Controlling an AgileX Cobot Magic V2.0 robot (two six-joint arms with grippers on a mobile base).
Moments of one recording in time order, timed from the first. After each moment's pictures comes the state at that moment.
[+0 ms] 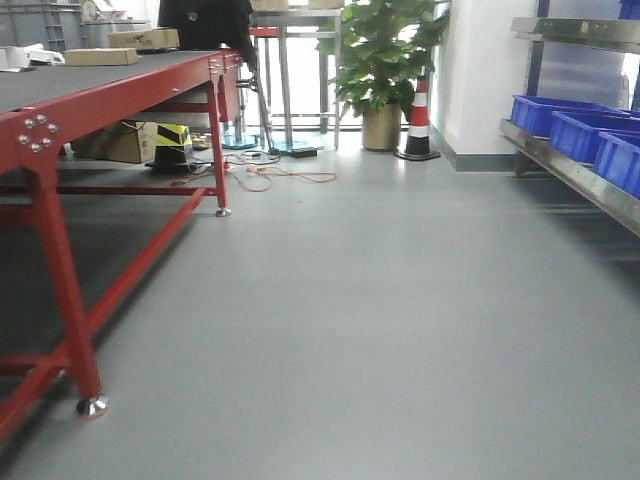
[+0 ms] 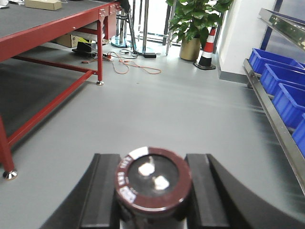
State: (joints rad) left arm -0.17 0.67 -0.85 -0.01 0.68 0.05; right arm 0.19 0.50 -0.82 0.01 0.58 -0.07
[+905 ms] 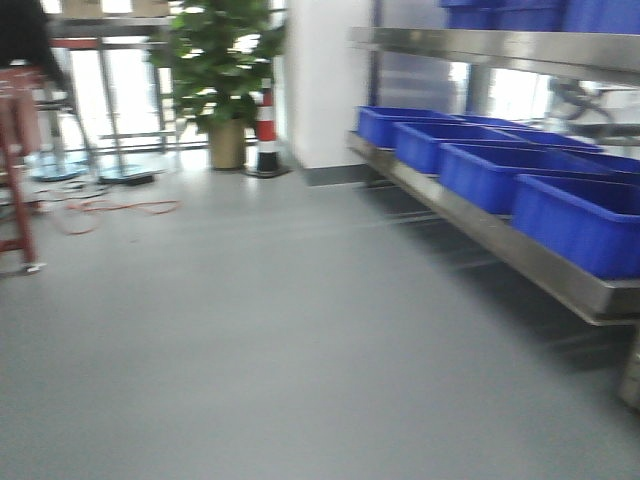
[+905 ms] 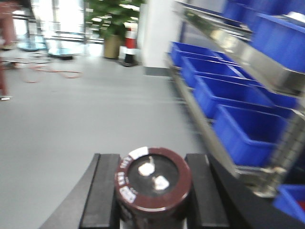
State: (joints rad) left arm -0.17 0.67 -0.85 -0.01 0.67 0.05; right arm 0.19 0.50 -0.82 0.01 0.58 -0.07
